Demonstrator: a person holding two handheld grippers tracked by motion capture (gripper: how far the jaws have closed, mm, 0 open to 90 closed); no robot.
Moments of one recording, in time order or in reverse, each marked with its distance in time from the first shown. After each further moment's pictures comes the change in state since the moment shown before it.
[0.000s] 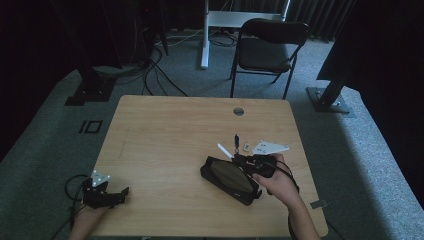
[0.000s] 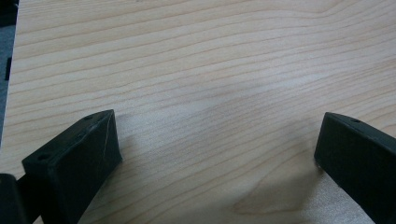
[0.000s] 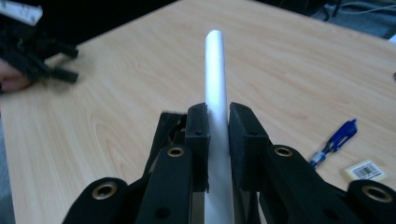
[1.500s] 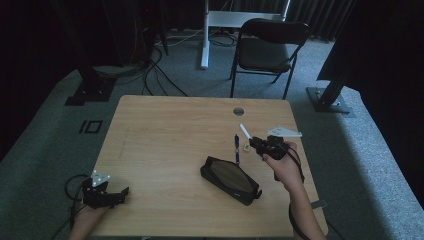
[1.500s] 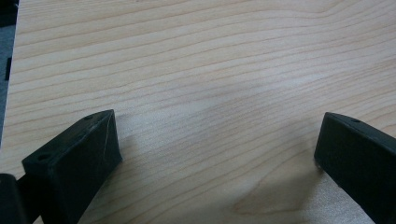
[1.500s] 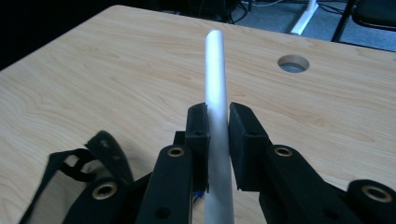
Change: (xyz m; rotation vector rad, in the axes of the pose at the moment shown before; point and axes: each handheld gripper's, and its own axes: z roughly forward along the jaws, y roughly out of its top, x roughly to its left) left arm 0.000 0.000 0.000 0.000 0.000 0.000; right arm -0.057 0.007 -0.003 -0.031 -0.260 0.171
